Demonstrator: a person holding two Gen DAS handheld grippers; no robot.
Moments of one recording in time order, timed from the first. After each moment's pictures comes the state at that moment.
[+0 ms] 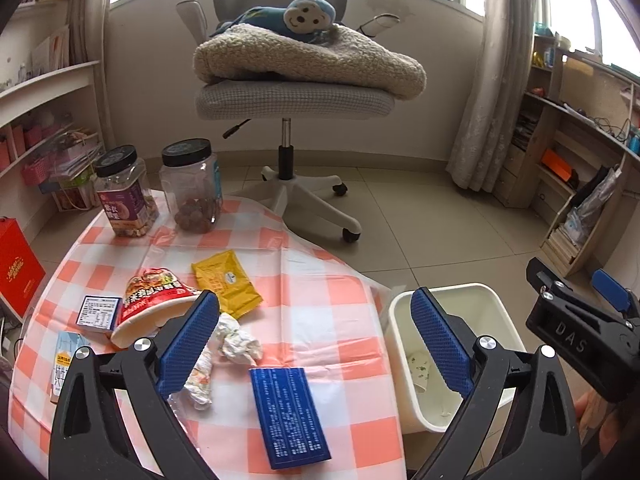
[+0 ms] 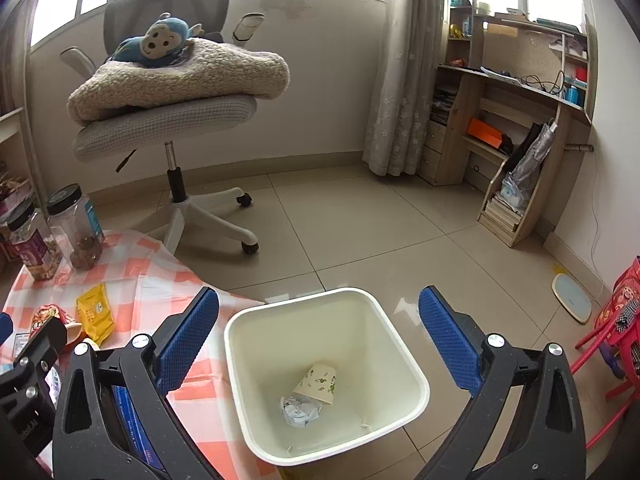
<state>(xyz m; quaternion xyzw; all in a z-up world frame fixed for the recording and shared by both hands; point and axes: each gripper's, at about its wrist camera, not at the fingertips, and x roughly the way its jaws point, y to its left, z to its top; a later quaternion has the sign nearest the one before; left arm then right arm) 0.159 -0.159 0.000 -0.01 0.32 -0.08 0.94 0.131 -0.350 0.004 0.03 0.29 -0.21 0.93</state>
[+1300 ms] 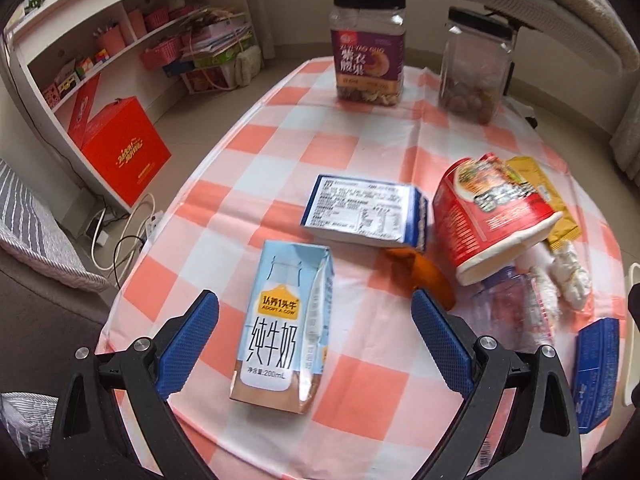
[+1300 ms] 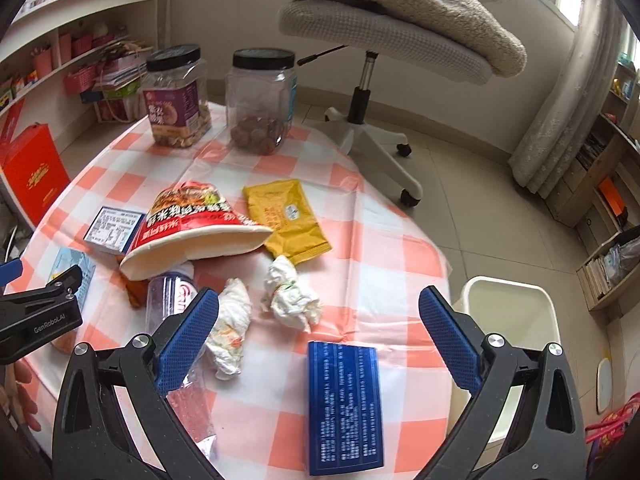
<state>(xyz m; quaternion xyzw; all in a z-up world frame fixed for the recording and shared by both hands) 0.195 0.102 -0.108 -0.02 0.50 0.16 0.85 0.202 -0.108 -0.066 -0.09 0.42 0.01 0.90</state>
